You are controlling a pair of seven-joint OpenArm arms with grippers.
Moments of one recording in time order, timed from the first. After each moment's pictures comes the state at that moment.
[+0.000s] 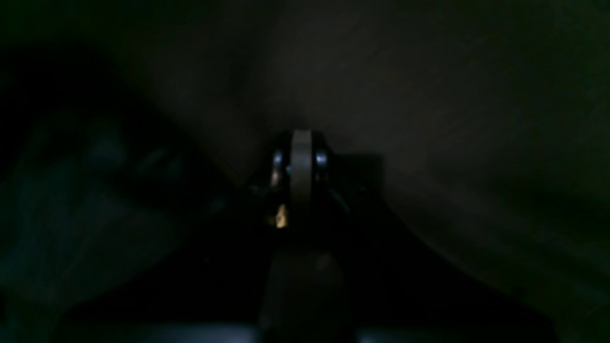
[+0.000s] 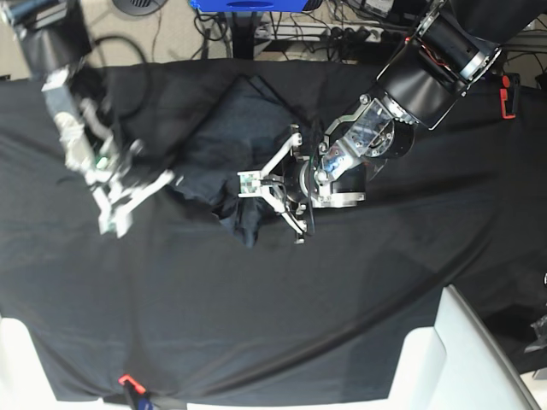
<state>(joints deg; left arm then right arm) -14.4 -13.9 42.8 63.6 25.6 -39.1 16.8 -1.2 13.9 -19.6 73.3 29.4 -12.7 -34.2</state>
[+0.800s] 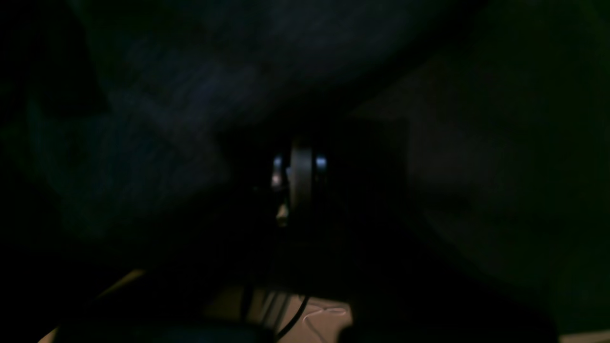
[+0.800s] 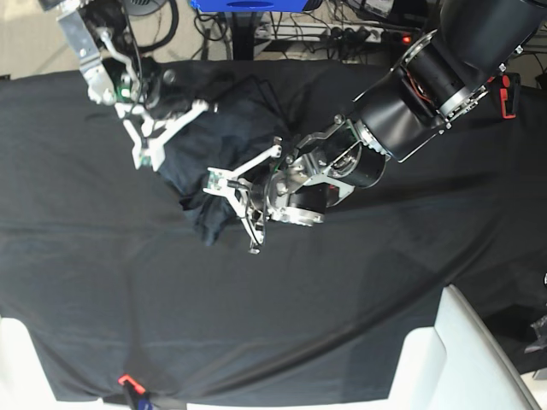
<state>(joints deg) -23.6 -9.5 56.1 56.8 28.3 -40.0 12.3 -15.4 12.9 -21.8 88.4 30.4 -17.4 -40.9</state>
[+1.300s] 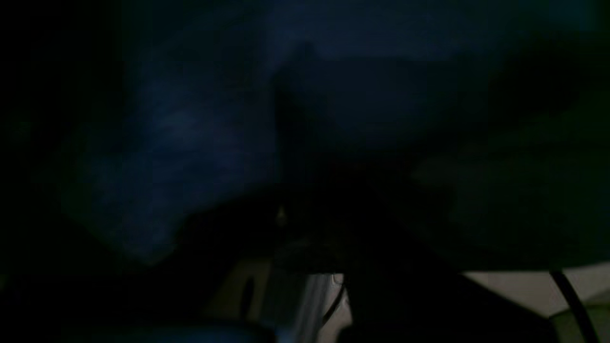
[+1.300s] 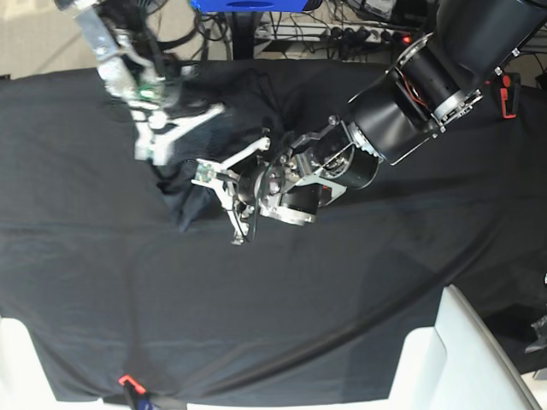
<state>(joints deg) -25.0 -8.5 57.2 55.7 27.4 -41.1 5.6 -15.5 11.1 -23.1 89.9 31.8 -33.4 -41.5</state>
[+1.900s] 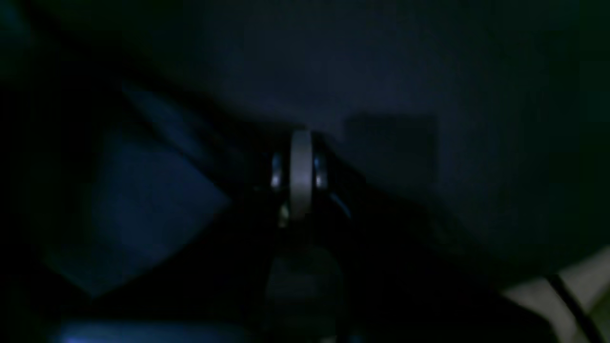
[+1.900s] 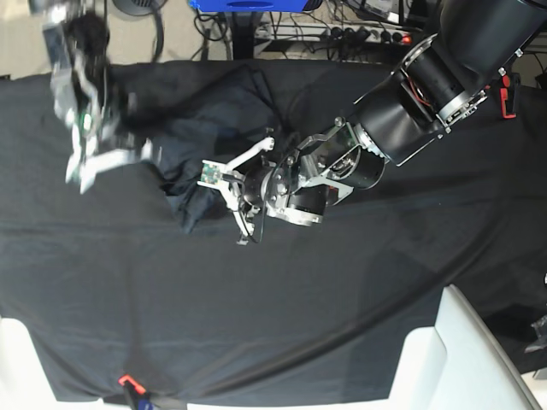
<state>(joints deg) -25.2 -9.3 57.3 55.3 27.1 -41.1 4.0 -10.0 11.3 -8.2 88.5 30.9 -34.3 -42.0</state>
